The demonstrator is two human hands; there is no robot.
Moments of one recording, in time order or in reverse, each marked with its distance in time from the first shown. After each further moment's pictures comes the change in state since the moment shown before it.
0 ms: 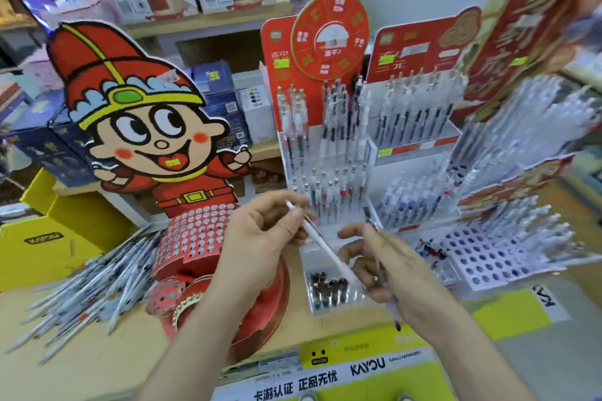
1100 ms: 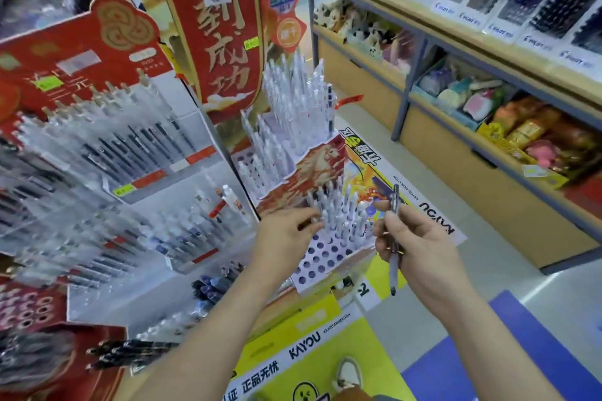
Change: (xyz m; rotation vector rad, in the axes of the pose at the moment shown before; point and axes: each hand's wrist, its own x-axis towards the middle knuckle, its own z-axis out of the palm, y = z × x) left_hand 0.073 -0.139 0.332 0.885 -0.324 0.276; right_hand -0.067 0.010 -0.331 0.267 0.547 -0.210
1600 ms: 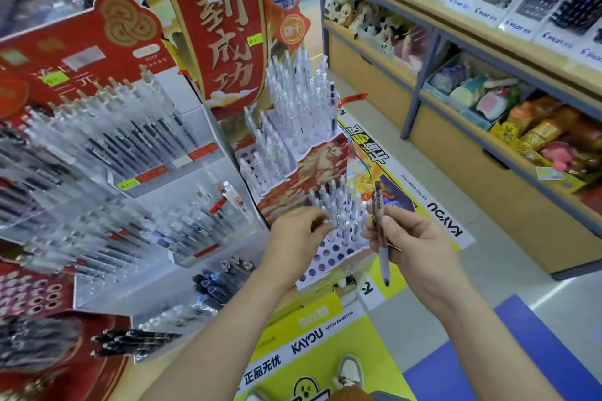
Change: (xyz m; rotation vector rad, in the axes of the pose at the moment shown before) left_hand 0.001 0.001 0.019 0.069 -0.084 0.015; right_hand 0.005 -0.002 -0.002 0.000 -0.031 0.072
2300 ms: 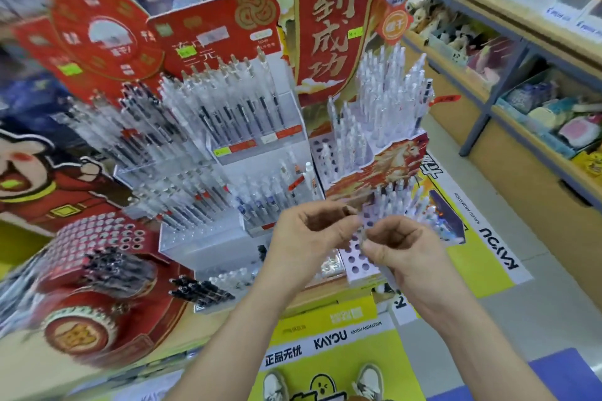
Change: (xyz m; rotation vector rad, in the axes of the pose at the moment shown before) left_hand -0.067 0.032 -0.103 -0.903 0.120 -0.390; right_hand -0.012 0.023 0.073 -0.104 -0.279 -0.019
